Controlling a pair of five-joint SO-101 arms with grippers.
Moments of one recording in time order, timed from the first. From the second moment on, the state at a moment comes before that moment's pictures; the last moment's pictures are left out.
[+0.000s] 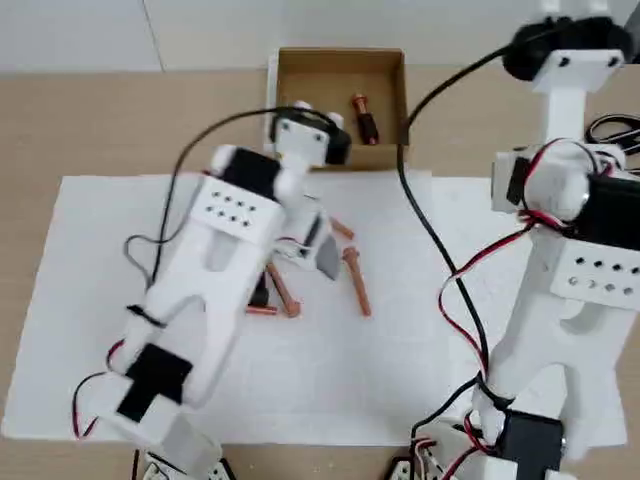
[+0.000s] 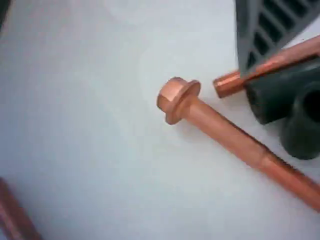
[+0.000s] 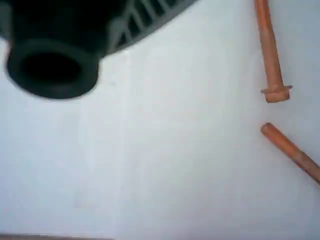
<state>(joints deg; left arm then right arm) 22.2 9.5 -10.5 99.3 5.8 8.7 -14.5 -24.8 98.7 9.4</state>
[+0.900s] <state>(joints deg) 30.2 28.0 -11.2 82.4 37.8 9.2 -18.7 -18.8 98.7 9.4</state>
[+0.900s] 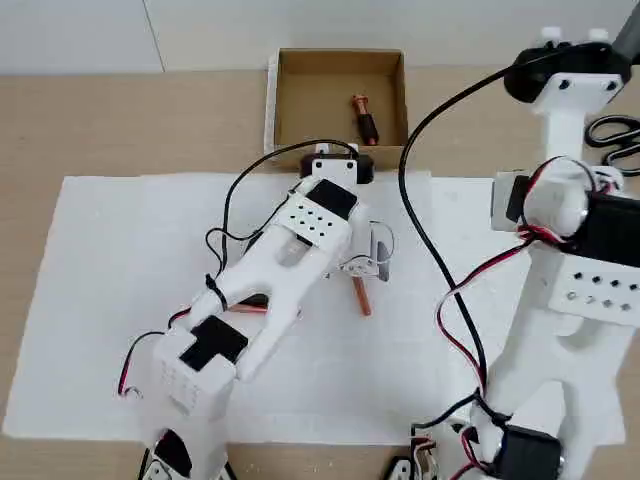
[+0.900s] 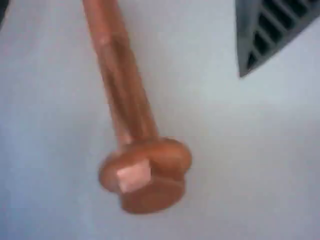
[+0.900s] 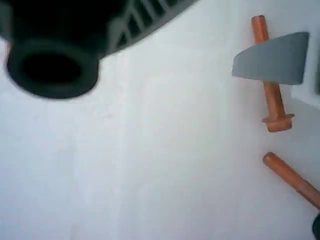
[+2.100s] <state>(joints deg) 30.2 30.7 -11.2 77.0 39.1 9.2 -18.7 -11.9 96.5 9.4</state>
